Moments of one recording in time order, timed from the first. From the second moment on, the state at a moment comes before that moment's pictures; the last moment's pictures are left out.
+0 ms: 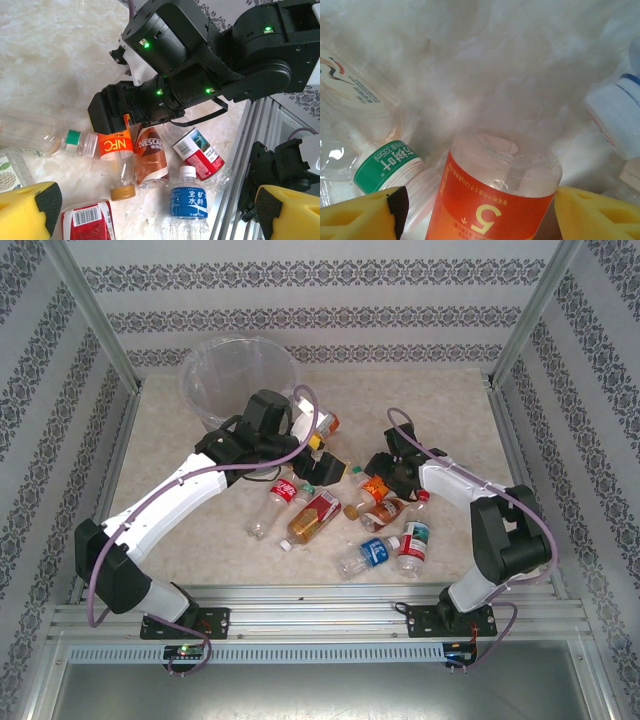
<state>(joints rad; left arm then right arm) -0.62 1.48 1.42 -0.56 0.52 -0.08 0.32 1.62 0.98 -0.46 -0.04 0.90</state>
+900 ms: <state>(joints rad) -0.62 1.52 1.42 -0.56 0.52 -0.09 0.32 1.65 0.95 -0.32 -0.04 0.90</state>
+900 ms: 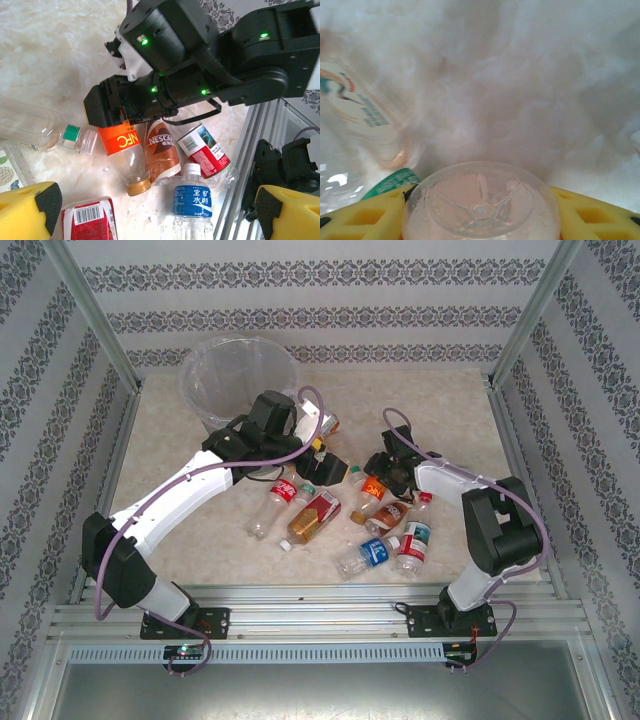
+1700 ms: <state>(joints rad) -0.62 1.58 1.42 -0.46 0.53 -0.27 0.35 1.31 0.96 0.00 -0.31 0.90</state>
